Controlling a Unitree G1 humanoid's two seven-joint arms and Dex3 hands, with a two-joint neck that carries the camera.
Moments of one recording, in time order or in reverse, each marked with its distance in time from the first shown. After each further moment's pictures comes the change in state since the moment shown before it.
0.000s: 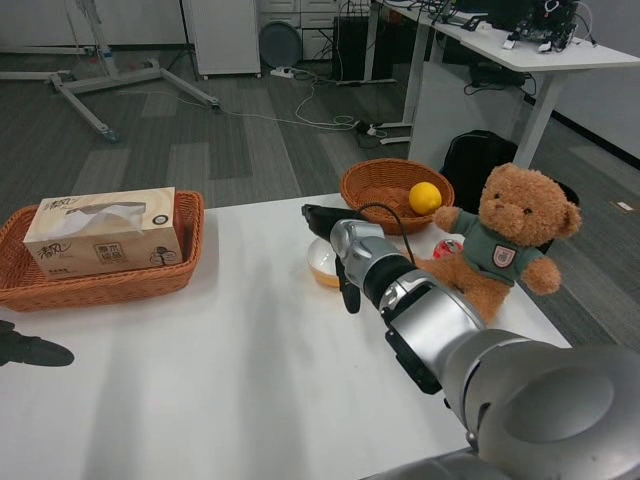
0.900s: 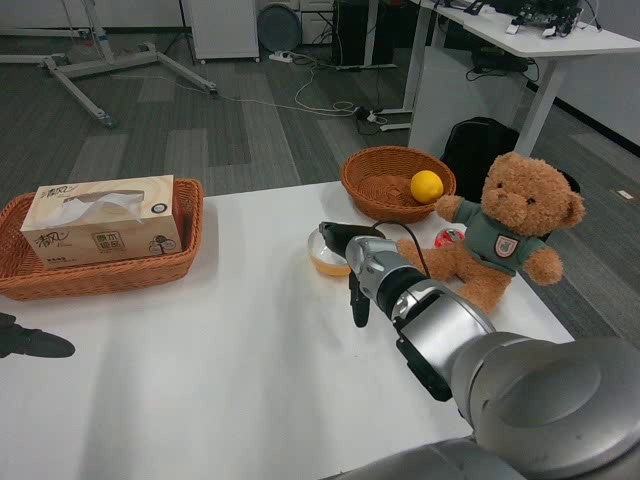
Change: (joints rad) left arm 0.000 0.000 -0.007 0.025 -0.002 0.000 0.000; right arm 0.095 0.002 0.000 0.040 0.000 -0.015 -0.035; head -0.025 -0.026
